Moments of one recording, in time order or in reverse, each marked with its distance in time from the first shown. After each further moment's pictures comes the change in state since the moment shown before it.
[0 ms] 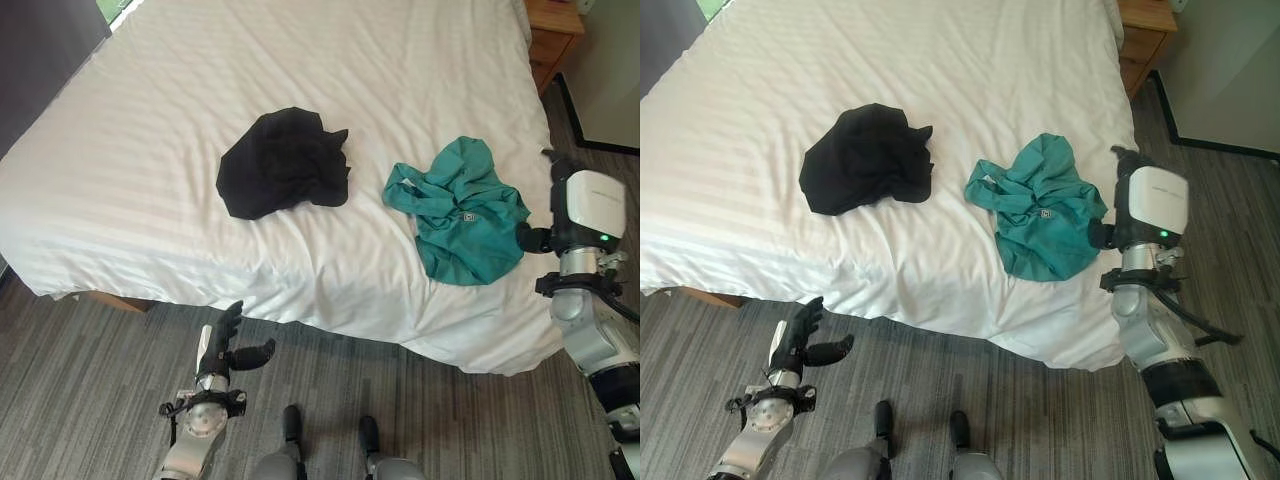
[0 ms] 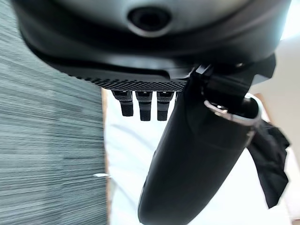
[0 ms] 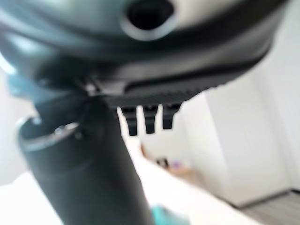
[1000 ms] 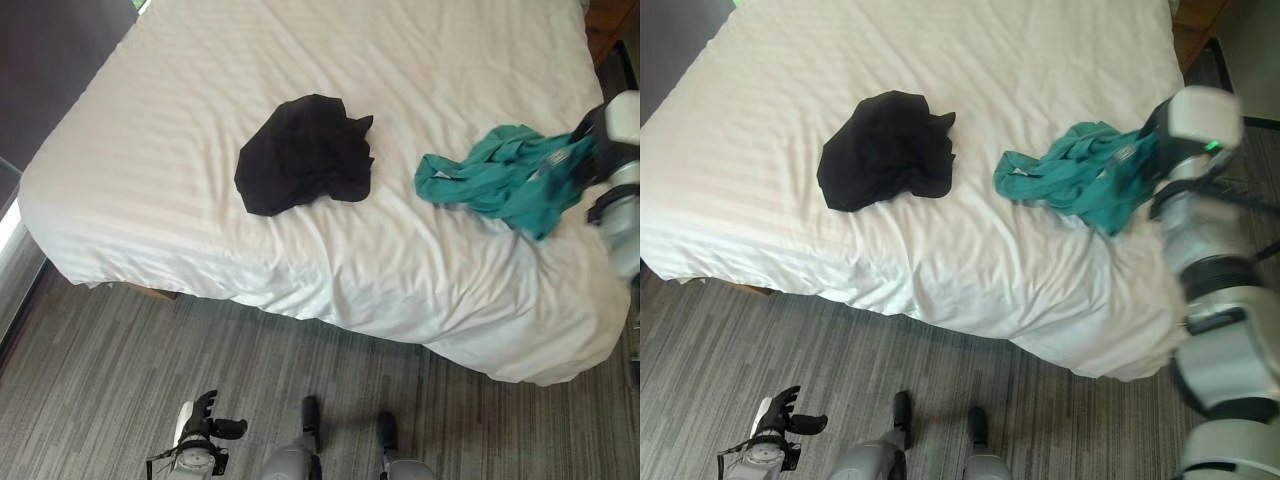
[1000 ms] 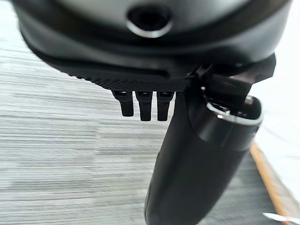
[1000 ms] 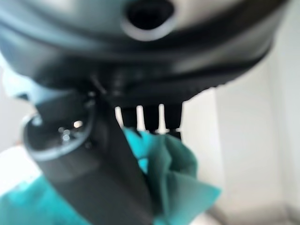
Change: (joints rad) left arm -0.170 -0.053 0.108 0.852 0.087 0.045 -0.004; right arm -0.618 -0.292 0.329 0.260 0.108 -0.042 0.114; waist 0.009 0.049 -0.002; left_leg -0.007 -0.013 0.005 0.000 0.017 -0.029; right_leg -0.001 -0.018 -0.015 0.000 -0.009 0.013
